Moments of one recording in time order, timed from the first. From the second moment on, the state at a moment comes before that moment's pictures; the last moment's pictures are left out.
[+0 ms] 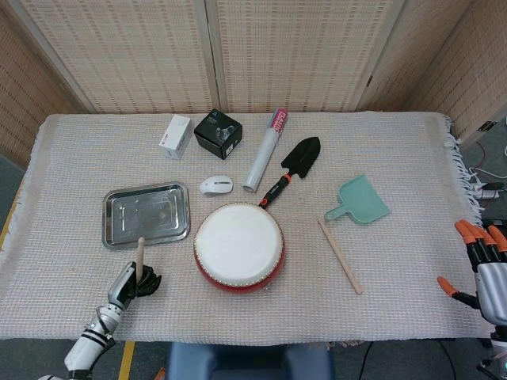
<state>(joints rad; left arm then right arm) -0.35 -1.53 -0.01 -1.38 1.46 1.07 -1.18 0.01 -1.07 0.06 -1.62 -1.56 1.59 0.07</state>
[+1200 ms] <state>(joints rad) -0.69 -1.53 -0.23 -1.48 1.43 1.06 0.58 0.04 -1.02 0.09 -1.63 -1.52 1.55 0.06</state>
